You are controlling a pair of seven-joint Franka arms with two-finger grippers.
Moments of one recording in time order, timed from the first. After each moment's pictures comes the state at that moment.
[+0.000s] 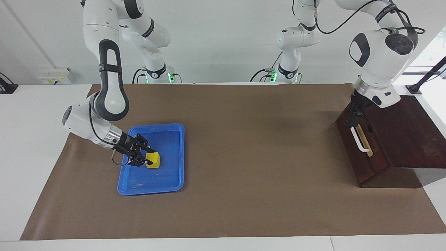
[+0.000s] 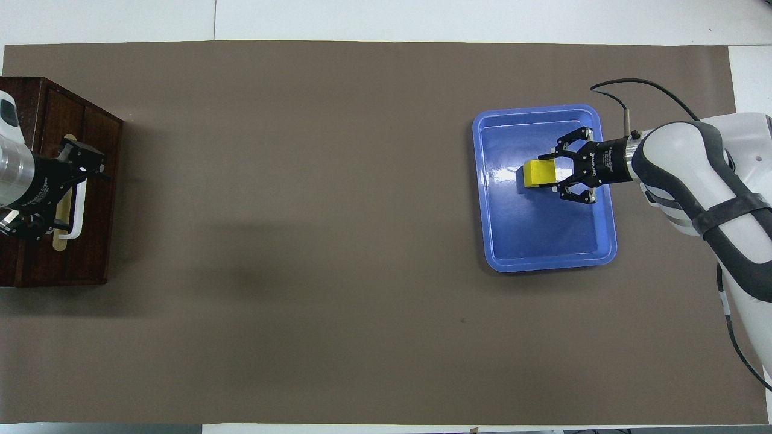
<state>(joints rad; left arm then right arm) 0.07 -0.02 -0.13 -1.85 0.09 1.78 -0.88 -0.13 0.39 0.07 -1.90 0.76 2.16 0.98</state>
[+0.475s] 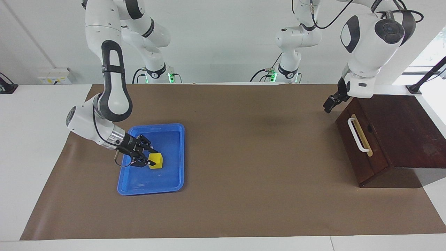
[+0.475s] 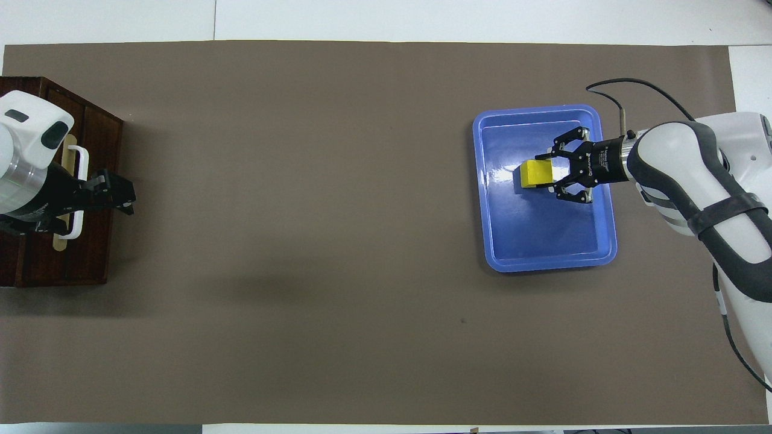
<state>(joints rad) 0.02 -0.02 -0.13 -1.76 0.06 1.58 -0.36 -0.12 0.39 0.07 -1.90 0.76 2.16 0.99</state>
